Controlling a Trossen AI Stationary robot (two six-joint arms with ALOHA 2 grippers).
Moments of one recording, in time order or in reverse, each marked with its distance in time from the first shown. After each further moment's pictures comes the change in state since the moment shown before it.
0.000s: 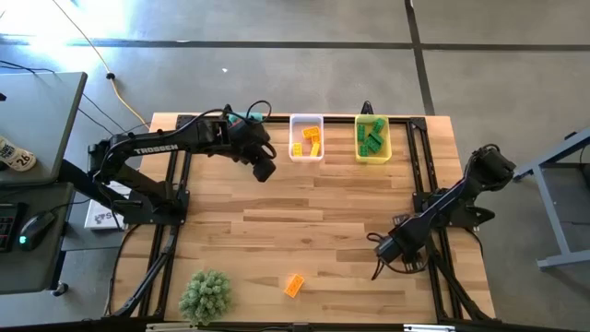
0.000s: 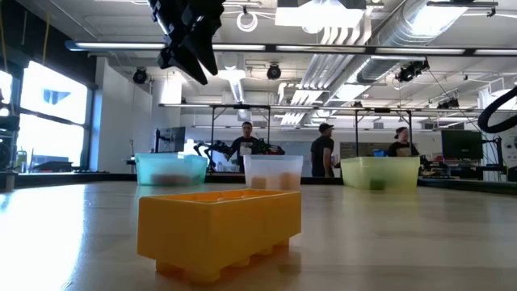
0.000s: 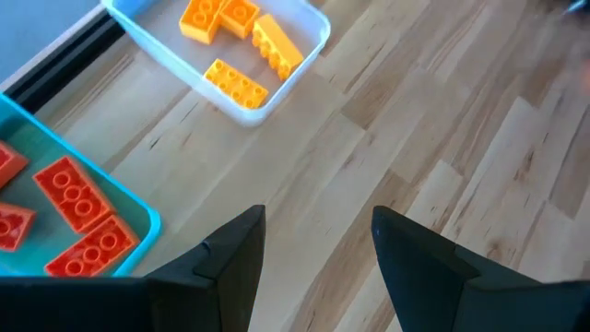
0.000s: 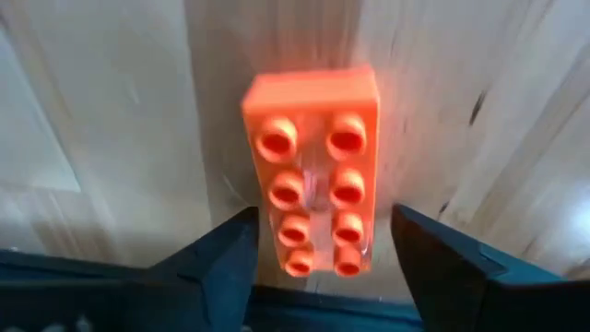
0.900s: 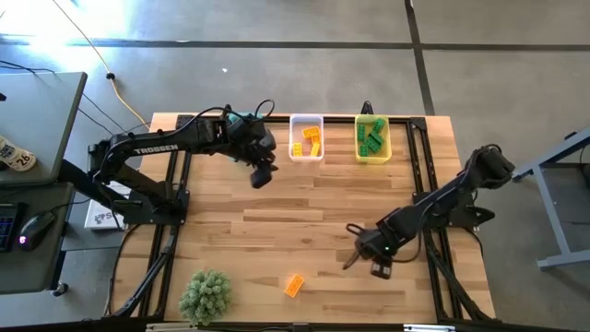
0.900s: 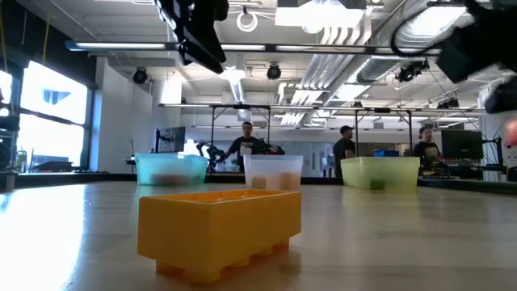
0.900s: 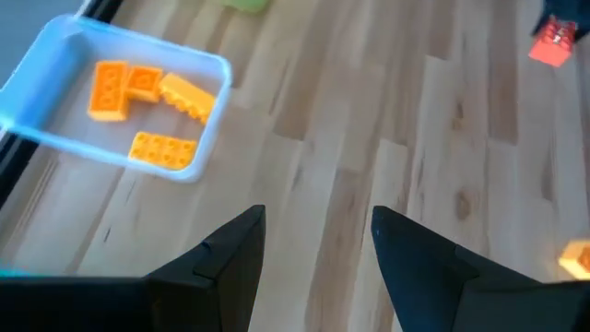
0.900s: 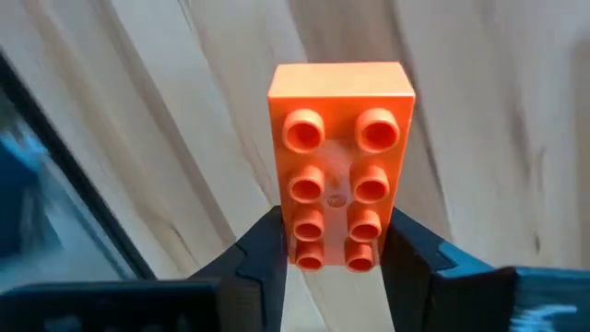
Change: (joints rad) left arm 0.000 0.000 0.000 0.090 0.167 0.343; right arm -0.150 0.001 0.246 0.110 -0.004 0.374
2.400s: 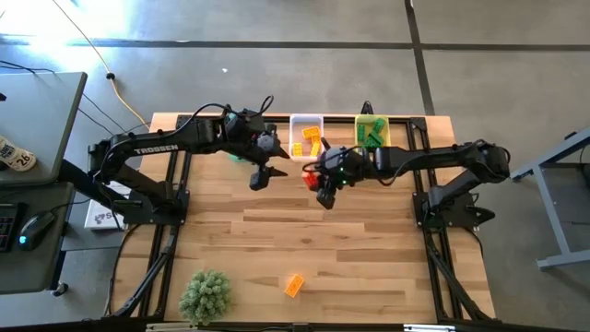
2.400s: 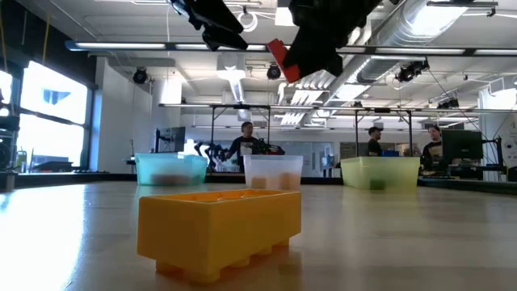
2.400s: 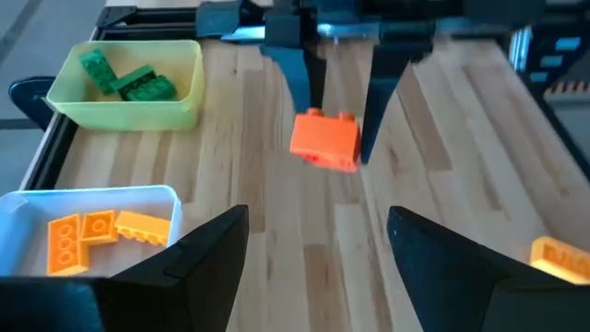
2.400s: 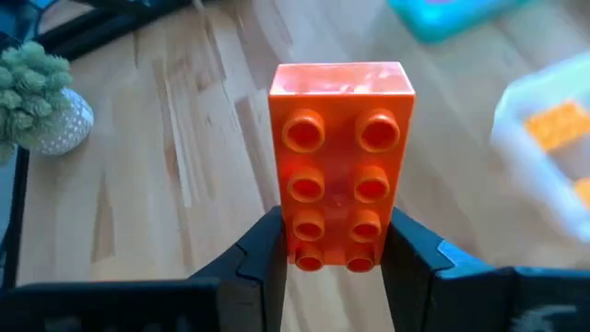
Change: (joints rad) left arm 0.001 0.000 0.000 0.197 0.189 0.253; right arm -0.567 -0.001 0.275 0.362 0.260 -0.549
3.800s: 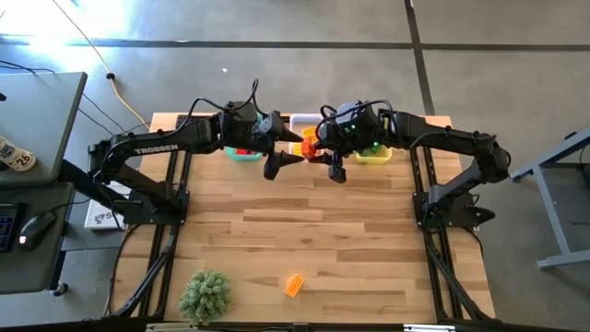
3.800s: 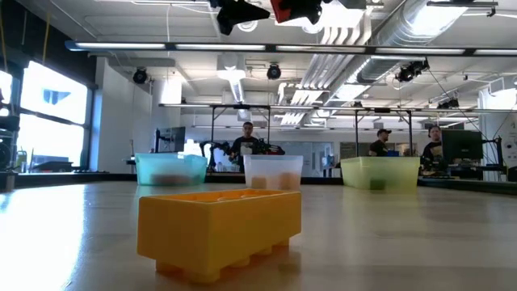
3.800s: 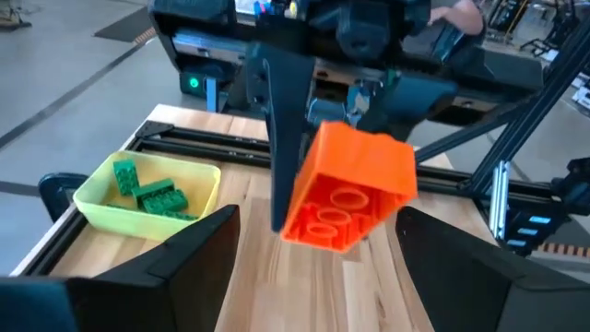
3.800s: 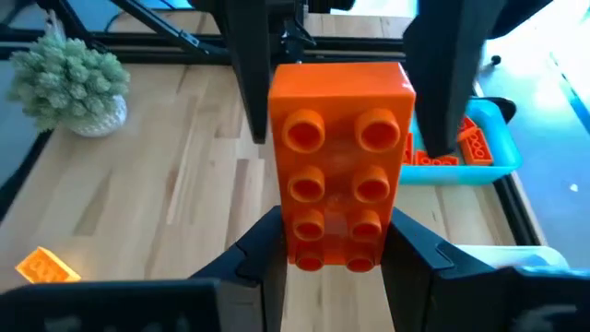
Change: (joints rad) left arm 0.000 0.000 0.000 0.364 -0.011 -0.274; right arm -0.141 -0.001 0.375 -0.251 -0.159 -0.503
